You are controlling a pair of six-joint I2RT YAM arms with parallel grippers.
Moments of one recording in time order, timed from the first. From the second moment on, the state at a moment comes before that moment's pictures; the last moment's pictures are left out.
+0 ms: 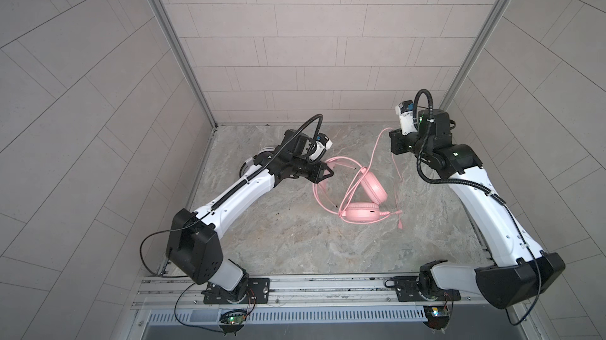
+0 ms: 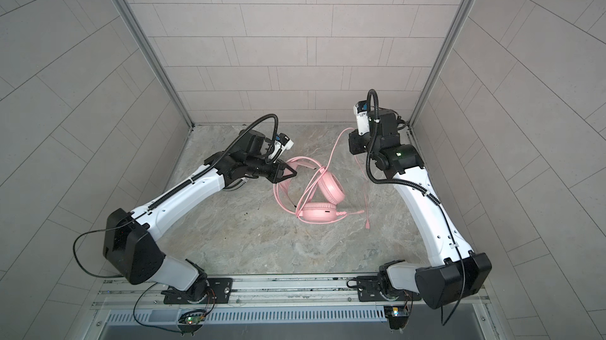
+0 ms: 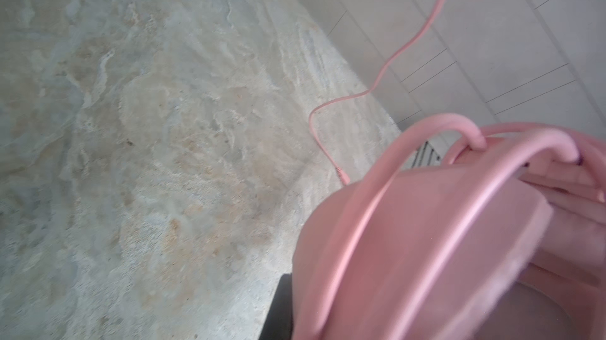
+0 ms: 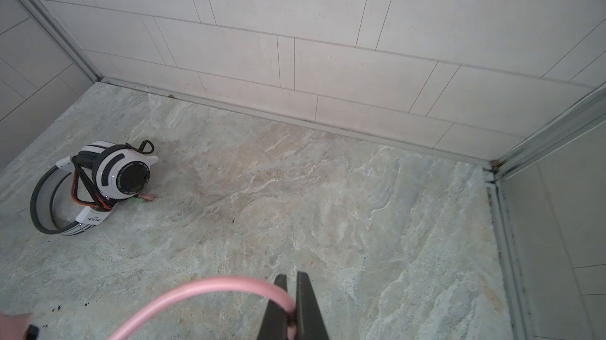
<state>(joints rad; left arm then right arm) -0.55 1.49 1.31 -0.51 0.64 -0.19 0.20 1.31 1.43 -0.68 -0.06 0.02</state>
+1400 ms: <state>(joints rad) -0.36 1.46 1.58 -0.45 0.89 -0.61 0.35 1.82 0.98 0.21 -0.62 0.37</state>
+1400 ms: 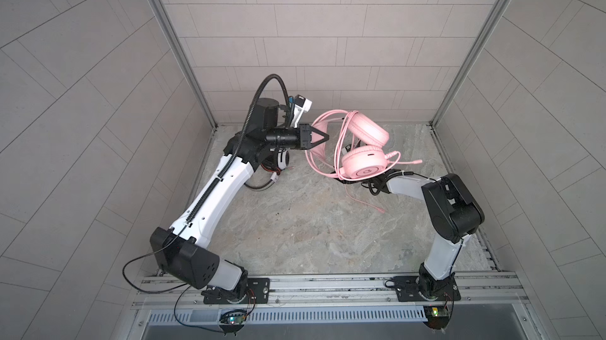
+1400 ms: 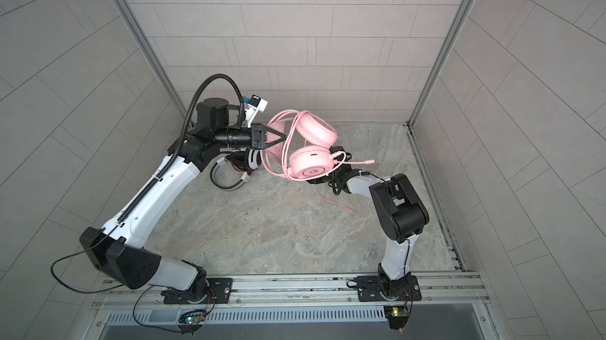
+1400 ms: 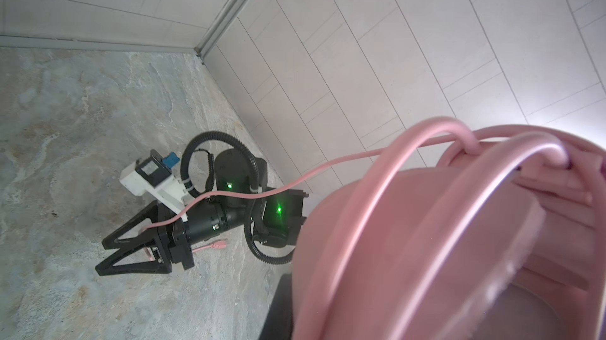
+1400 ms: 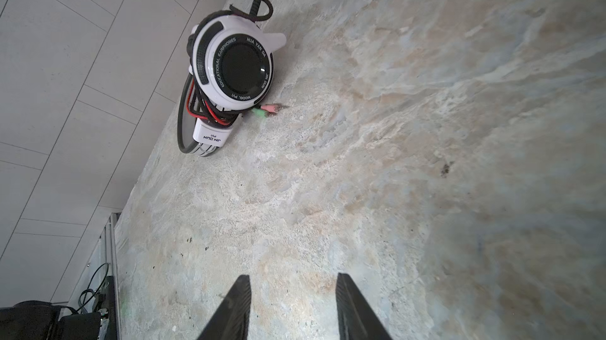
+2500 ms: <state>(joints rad) -0.07 1.44 1.51 -0.16 0.42 -0.96 0.65 1.36 0.72 -0.07 -0.36 0.26</state>
